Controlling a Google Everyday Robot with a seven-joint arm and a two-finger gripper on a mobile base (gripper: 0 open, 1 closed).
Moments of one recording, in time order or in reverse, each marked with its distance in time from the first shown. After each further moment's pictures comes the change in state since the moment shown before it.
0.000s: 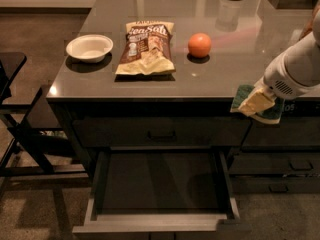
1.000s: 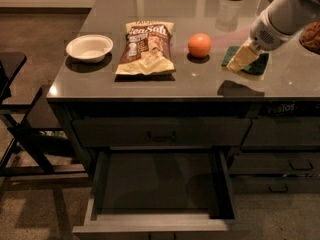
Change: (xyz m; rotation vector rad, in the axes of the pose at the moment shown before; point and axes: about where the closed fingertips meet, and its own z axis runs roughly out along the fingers) arm -0.082 -0.086 0.016 -0.006 -0.052 0.029
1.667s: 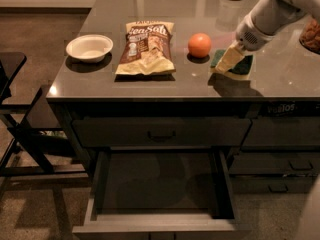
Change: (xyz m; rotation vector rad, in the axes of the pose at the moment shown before) arm -0.020 -0.006 0.046 -0.095 0.005 -0.024
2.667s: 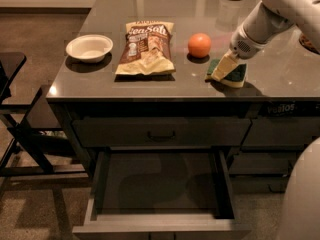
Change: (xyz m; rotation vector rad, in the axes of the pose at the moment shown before) arm 0.009 0.003 0.037 -0.075 0.030 0.006
